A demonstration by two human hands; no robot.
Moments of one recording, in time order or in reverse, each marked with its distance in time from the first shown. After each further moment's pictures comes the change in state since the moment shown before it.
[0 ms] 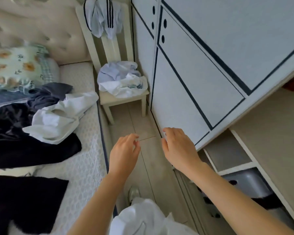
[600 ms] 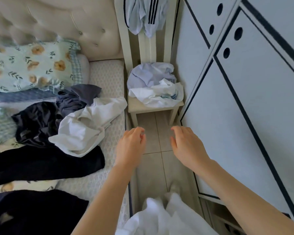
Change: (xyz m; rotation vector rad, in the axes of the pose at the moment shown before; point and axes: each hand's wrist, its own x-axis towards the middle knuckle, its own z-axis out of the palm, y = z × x) left_hand 0.217 -0.120 -0.039 0.097 0.056 -0.172; right_hand 0.256 -0.039 0.079 0.034 -0.229 -0.037
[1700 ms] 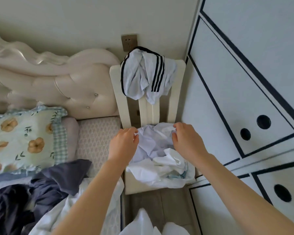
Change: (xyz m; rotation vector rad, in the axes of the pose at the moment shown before) left_hand 0.517 -0.016 -0.021 0.114 0.024 0.060; right_hand 0.505 0.049 -0.096 -0.002 0.098 0.079
